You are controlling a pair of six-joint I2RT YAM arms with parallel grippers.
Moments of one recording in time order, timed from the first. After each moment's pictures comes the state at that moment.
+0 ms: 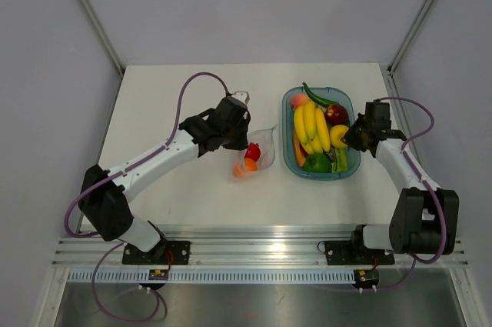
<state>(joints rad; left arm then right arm) -0.76 1.51 1.29 -0.62 -0.11 -0.55 -0.05 1.34 0.88 -0.39 -0.04 0.58</state>
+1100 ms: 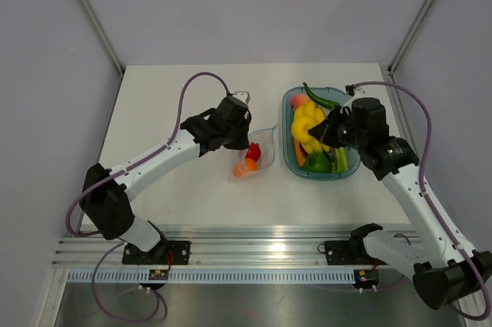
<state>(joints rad) -0.76 1.52 1.30 -0.62 -0.10 -0.56 0.28 1.00 1.07 -0.61 -0.17 0.60</state>
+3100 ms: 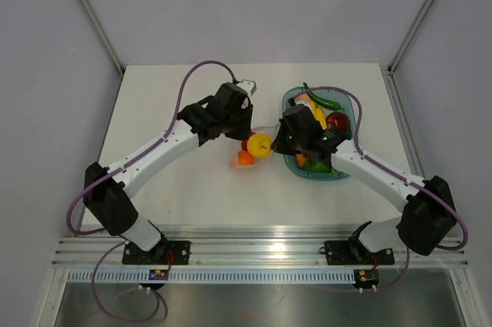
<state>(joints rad) -0.74 1.54 1.43 -0.70 -0.05 -0.40 0.69 1.41 1.09 -0.46 0.08 0.72</state>
